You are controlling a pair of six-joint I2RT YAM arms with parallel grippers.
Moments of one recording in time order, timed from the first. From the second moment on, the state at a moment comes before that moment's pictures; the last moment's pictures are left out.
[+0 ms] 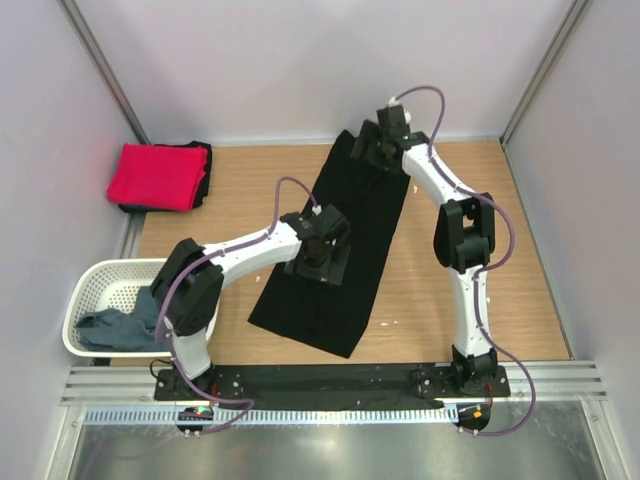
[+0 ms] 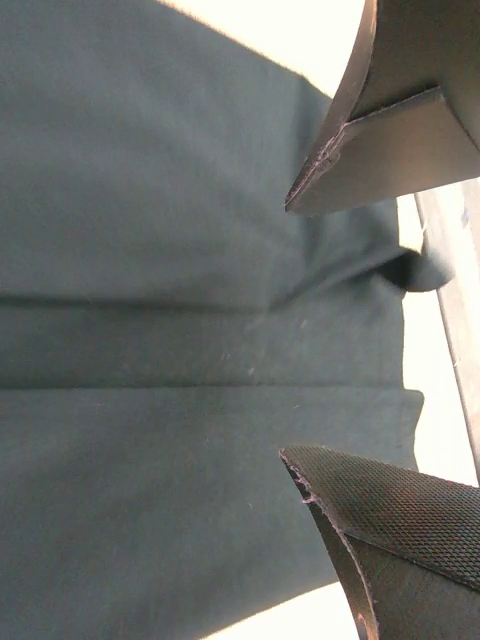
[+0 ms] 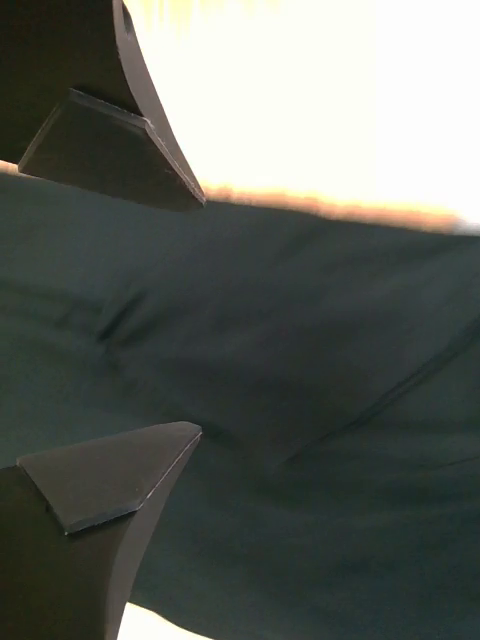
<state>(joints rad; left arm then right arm) -0.84 1.82 1.39 -0.83 -0.08 -0.54 0.30 2.28 2.14 -0.55 0.04 0.57</state>
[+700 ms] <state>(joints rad) -0.99 1.90 1.28 -0.58 -0.02 -0.74 0.34 2.50 2.18 -0.54 0.08 0.52</state>
